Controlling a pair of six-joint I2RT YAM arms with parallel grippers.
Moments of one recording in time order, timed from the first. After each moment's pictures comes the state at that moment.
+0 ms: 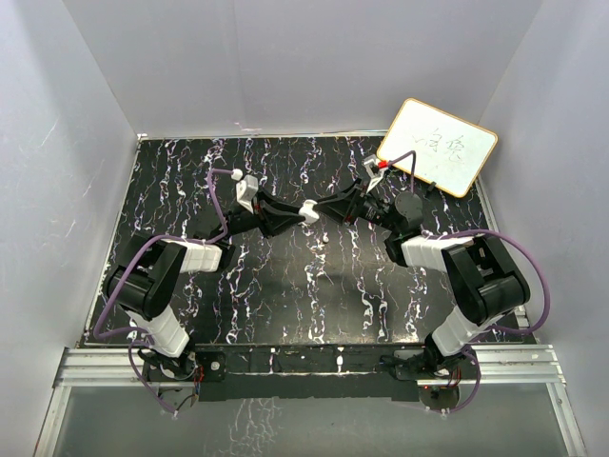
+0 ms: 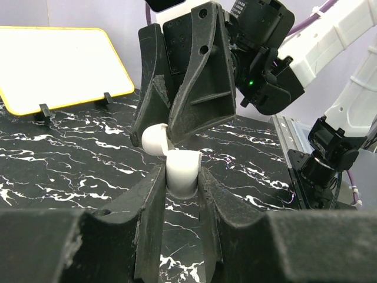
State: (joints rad) left arm -0.41 1.69 0.63 1.48 0.93 -0.54; right arm 0.35 1.62 0.67 1.22 -0.78 0.71
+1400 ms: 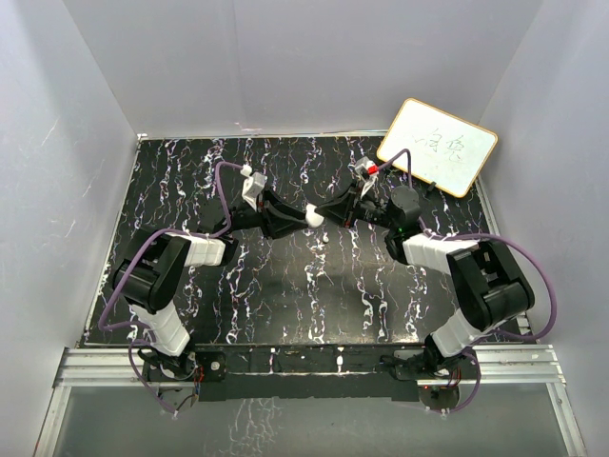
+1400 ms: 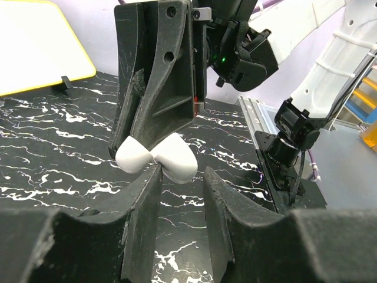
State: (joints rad) left arm -0.41 1.75 0.70 1.48 1.08 -0.64; right arm 0.35 1.59 0.69 1.03 -0.84 0.43
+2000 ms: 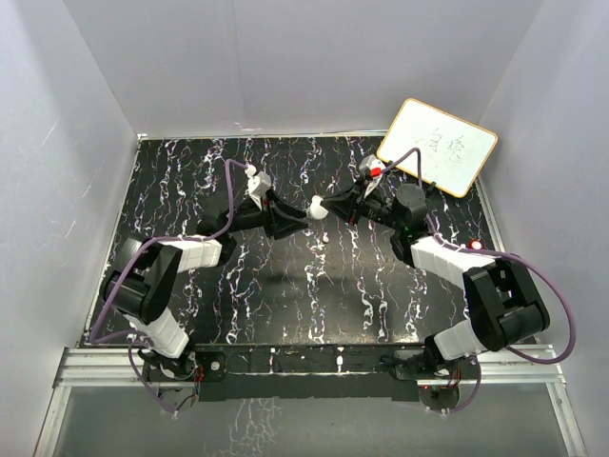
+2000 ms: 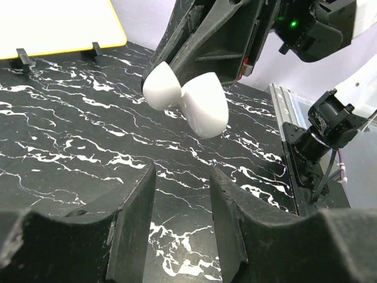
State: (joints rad) left arm -0.42 1.67 0.70 1.12 0.99 -0.42; right arm 0.35 1.45 0.69 0.87 -0.75 0.23
